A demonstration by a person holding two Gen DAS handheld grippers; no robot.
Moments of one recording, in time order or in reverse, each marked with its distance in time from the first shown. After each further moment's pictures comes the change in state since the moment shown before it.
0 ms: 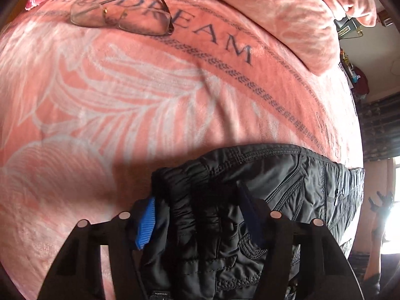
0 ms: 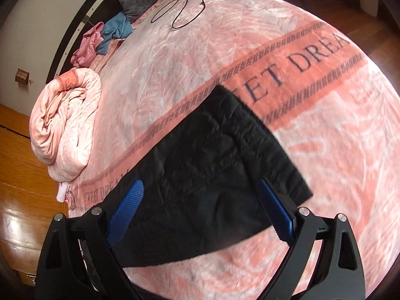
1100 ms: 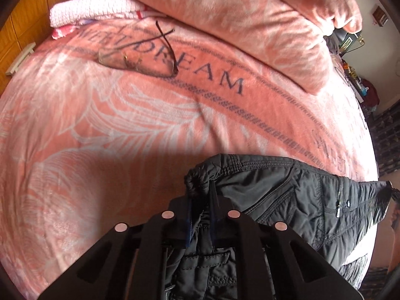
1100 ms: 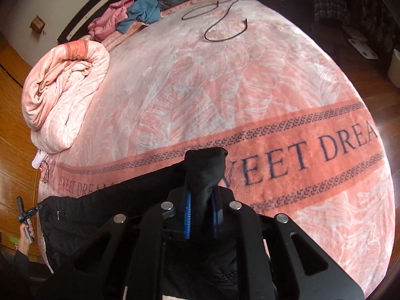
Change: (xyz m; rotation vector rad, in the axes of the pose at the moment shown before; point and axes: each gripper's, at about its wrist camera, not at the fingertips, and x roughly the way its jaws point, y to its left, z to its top) left arm -0.053 -0.025 -0.020 0.005 -0.212 0.125; right arm 0.003 0.046 0.049 -0.307 -0.036 -0.069
